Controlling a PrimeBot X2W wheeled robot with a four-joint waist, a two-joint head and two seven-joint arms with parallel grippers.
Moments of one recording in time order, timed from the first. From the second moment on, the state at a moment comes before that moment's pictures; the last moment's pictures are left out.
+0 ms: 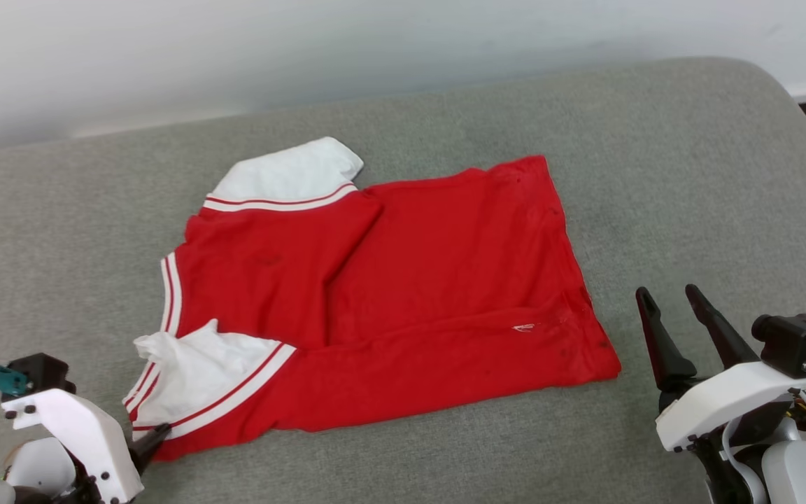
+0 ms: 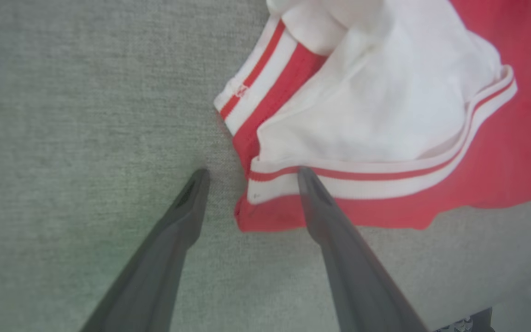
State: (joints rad) left arm -0.07 0.66 -0.25 0.09 -1.00 0.17 0.61; right arm -0.14 -0.14 0.04 0.15 0.35 0.13 0.01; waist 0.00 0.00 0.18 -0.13
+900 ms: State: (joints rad) left arm -0.12 0.61 -0.25 -0.04 -0.98 0.14 0.53; right arm -0.23 -0.28 0.12 0.27 0.57 0.13 0.50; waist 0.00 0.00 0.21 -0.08
